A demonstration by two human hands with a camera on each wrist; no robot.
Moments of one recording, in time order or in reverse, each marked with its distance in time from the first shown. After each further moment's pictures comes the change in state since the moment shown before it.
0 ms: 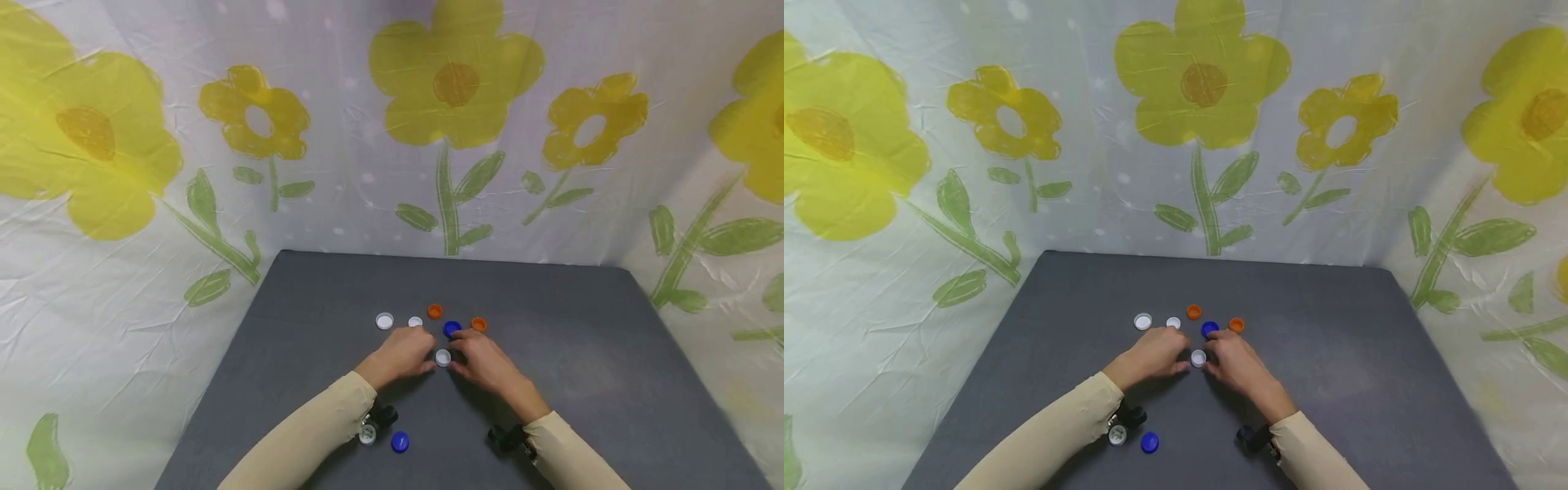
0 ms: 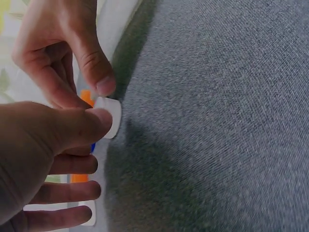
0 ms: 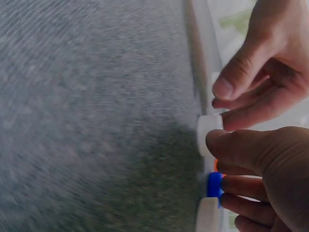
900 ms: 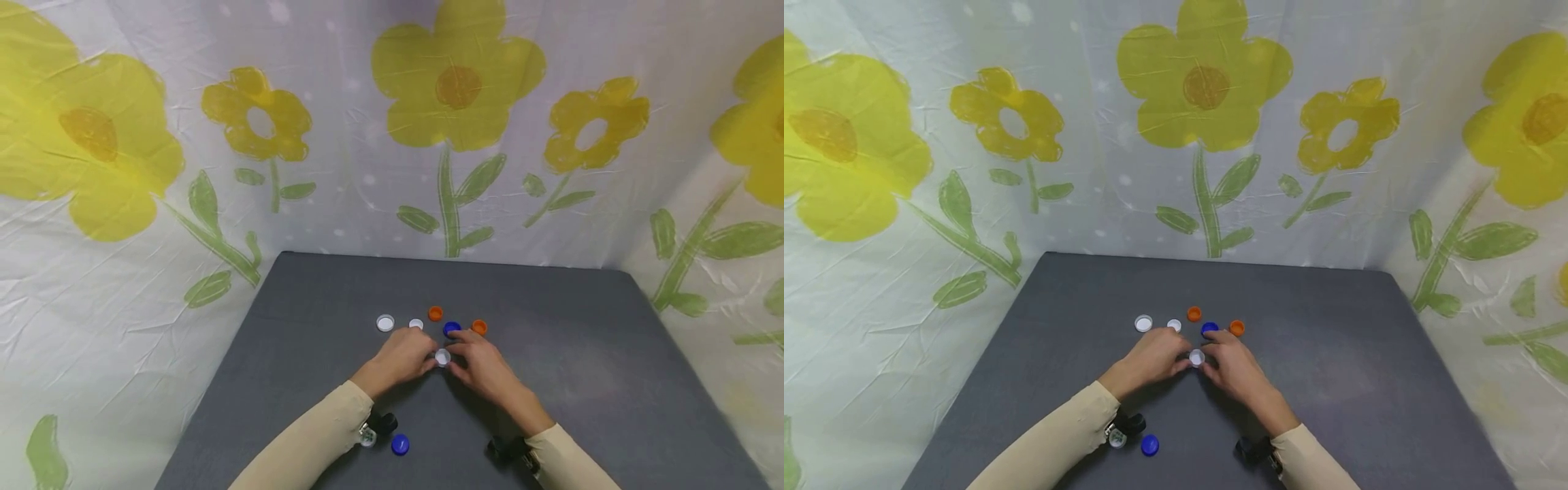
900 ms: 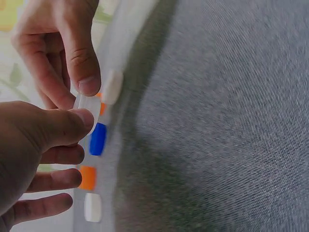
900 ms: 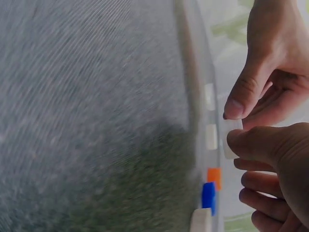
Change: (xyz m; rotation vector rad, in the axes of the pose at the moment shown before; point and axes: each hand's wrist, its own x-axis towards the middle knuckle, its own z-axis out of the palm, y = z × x) left_hand -0.005 0.000 0.002 0.002 0.126 0.038; right_hand -0.002 -0.010 -0.001 0.077 0.126 -0.004
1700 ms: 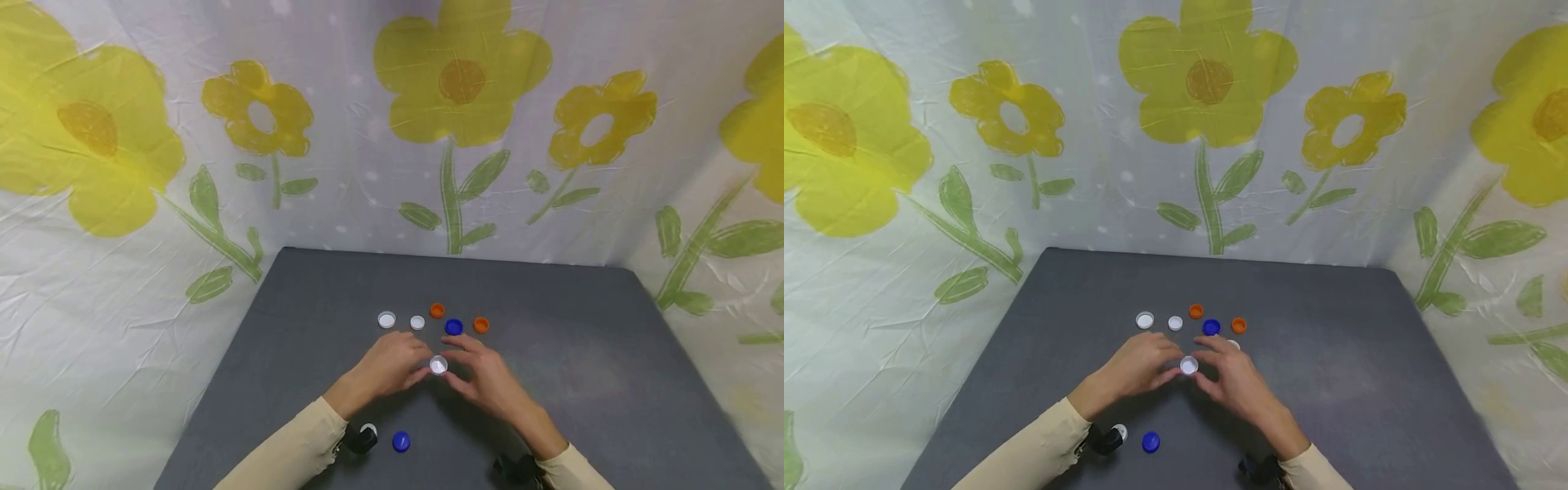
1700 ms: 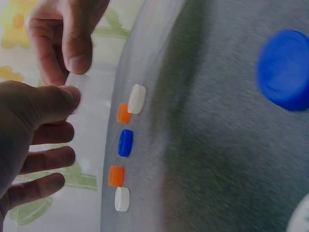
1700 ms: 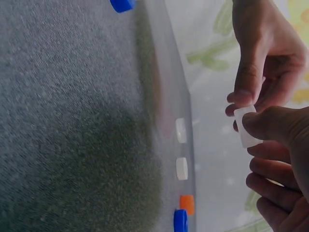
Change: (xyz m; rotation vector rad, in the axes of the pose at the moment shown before) left_hand -0.043 0.001 -0.038 -0.007 0.185 0.184; right_hand -0.009 -0.034 -0.023 0.096 0.072 -0.031
